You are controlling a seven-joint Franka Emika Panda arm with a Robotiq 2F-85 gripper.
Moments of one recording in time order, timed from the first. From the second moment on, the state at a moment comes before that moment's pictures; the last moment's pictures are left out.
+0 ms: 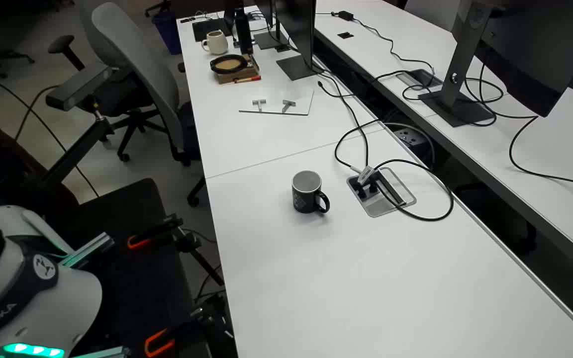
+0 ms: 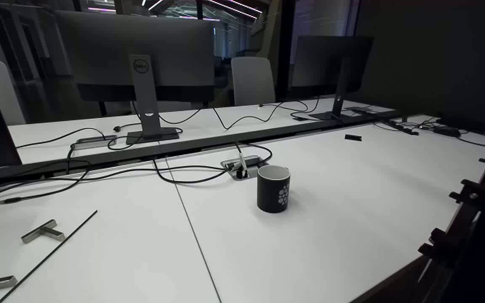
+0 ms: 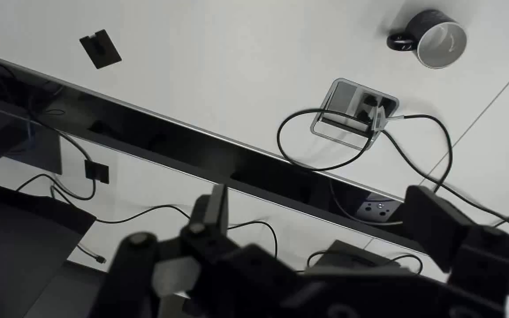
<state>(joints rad) -0.07 -0.35 -0.18 -2.22 -0.13 2.19 -0.32</state>
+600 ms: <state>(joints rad) -0.07 -0.28 -0.13 -2.21 -0.13 2.13 -0.16</state>
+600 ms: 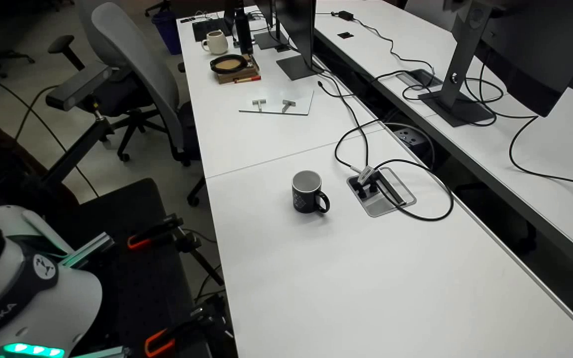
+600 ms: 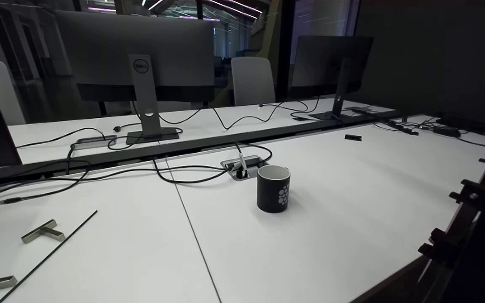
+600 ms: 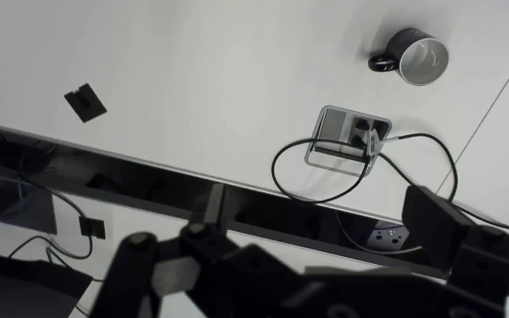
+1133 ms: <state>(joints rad) -0.08 -0.06 -0.08 -2.14 -0.20 2.02 0.20</state>
